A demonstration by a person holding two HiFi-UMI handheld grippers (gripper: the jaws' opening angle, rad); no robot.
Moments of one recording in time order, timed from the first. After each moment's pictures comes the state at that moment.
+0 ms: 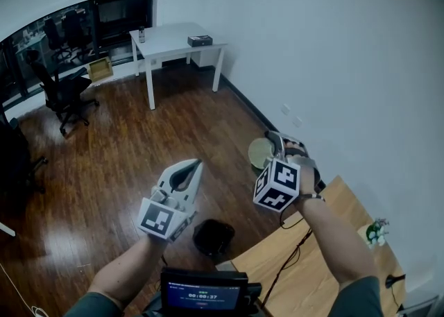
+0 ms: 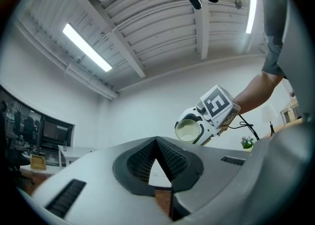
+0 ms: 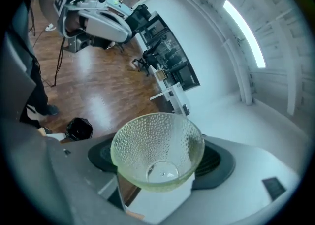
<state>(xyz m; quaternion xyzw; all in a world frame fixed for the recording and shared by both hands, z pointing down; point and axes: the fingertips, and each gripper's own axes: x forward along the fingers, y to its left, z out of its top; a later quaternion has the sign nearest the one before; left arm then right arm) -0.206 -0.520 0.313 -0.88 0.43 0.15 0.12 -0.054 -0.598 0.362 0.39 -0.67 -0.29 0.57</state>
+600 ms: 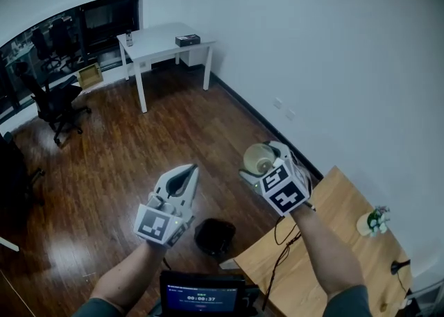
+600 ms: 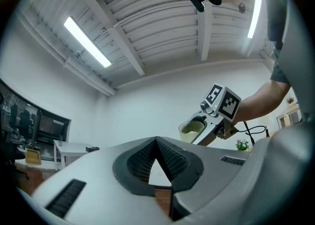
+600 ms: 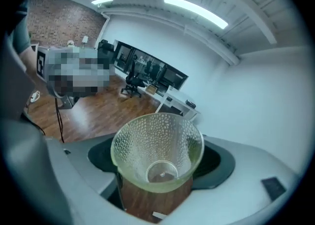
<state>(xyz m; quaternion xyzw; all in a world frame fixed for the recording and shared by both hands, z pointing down) -0.205 -0.513 0.320 -0.90 0.41 0.15 0.10 -0.059 -0.569 0.374 0.45 -0.79 -0.08 0.40</state>
